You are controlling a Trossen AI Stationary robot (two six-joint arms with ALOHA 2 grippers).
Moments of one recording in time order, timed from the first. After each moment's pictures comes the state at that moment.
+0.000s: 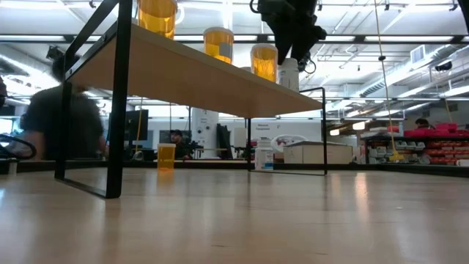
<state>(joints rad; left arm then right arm) 0.22 1.55 2.15 -1.37 -0.27 -0.28 -0.11 1.75 1.82 -1.34 0.31 0.56</state>
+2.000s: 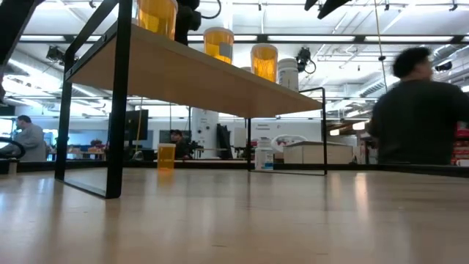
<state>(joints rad) 0.73 1.80 2.15 -1.49 0.07 0.25 -0.22 1.35 1.83 -1.26 0.49 0.39</state>
